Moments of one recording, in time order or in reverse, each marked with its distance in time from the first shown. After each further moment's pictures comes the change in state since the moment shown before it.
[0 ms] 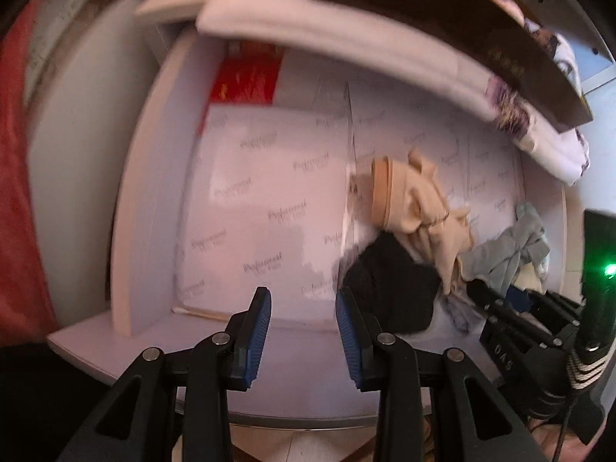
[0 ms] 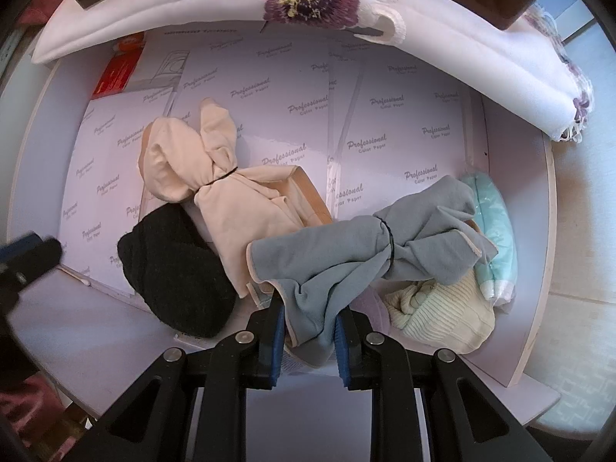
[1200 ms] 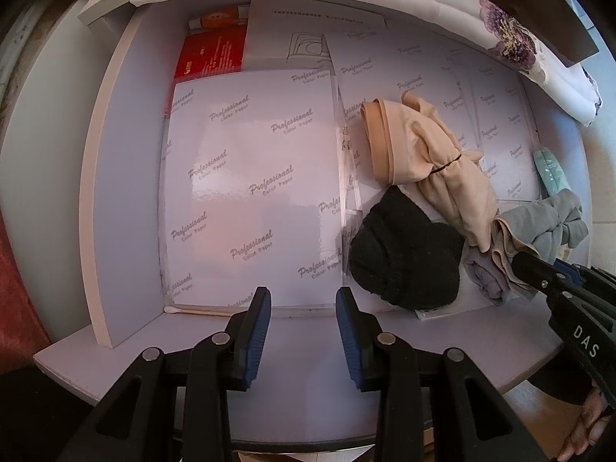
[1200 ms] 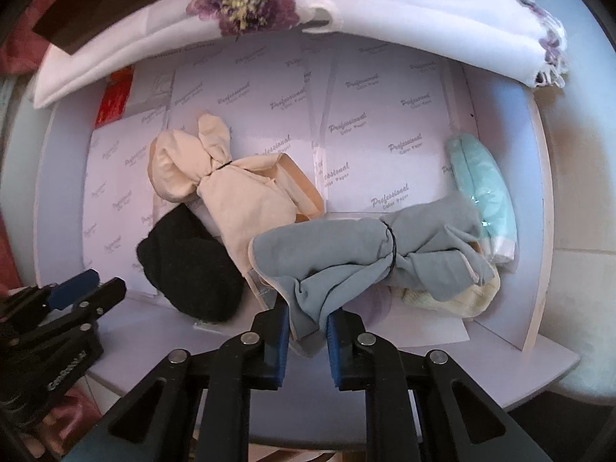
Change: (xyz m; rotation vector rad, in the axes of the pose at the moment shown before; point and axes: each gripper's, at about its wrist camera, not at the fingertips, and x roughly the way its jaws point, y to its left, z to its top) left arm 0.027 -0.011 -0.009 0.130 0.075 0.060; right arm -0.016 -0.050 0.000 0.147 0.023 0.101
